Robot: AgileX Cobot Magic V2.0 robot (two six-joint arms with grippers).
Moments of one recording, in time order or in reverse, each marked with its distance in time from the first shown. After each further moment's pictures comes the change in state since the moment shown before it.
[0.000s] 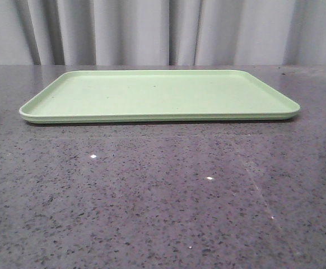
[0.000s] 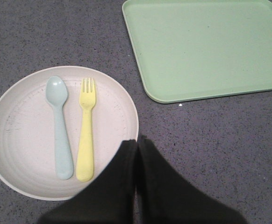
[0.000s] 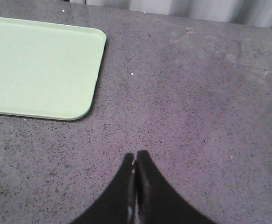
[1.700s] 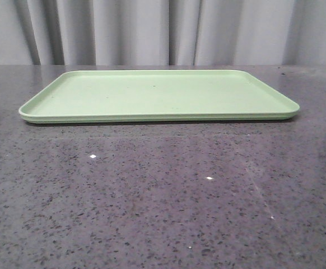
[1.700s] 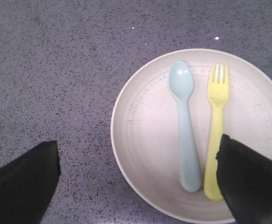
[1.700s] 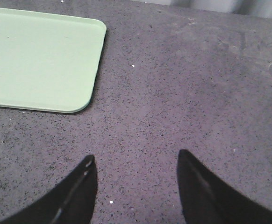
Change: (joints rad) left arm 0.061 0.261 0.000 0.440 -0.086 -0.148; right arm 0.000 0.001 0.020 0.000 0.004 0.000
